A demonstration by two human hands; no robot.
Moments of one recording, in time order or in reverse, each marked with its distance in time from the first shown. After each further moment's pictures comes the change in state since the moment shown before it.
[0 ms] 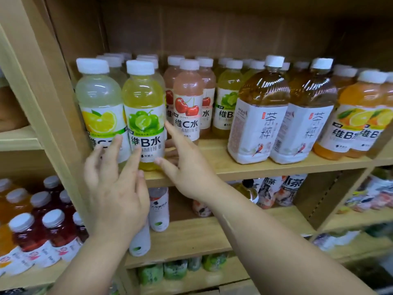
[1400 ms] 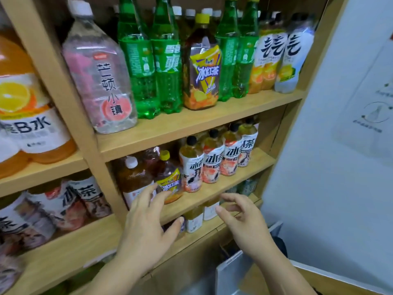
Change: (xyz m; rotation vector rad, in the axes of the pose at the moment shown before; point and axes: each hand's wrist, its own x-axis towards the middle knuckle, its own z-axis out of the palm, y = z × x) left_hand -0.104 0.576 0.236 -0.476 -0.907 -0.001; right_hand -0.393 0.354 -0.491 -0.018 0.397 0.796
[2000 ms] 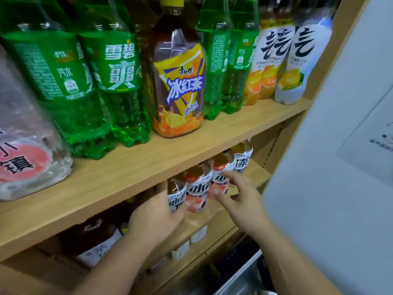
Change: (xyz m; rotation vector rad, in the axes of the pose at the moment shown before) left_hand 0.171 0.041 0.056 0.095 -0.219 -0.118; right_hand 0.164 0.011 -0.040 -0.205 0.073 -0.111
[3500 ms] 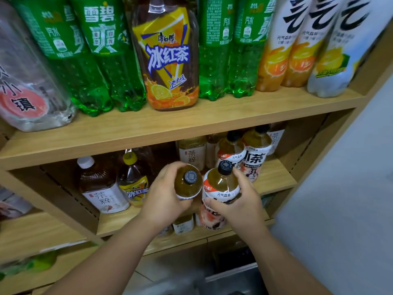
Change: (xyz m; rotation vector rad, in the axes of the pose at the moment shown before) left_hand -0.018 0.046 0.065 -0.272 0.323 0.000; right_hand 0.009 0.074 -0.002 0.266 -0.109 -0.114
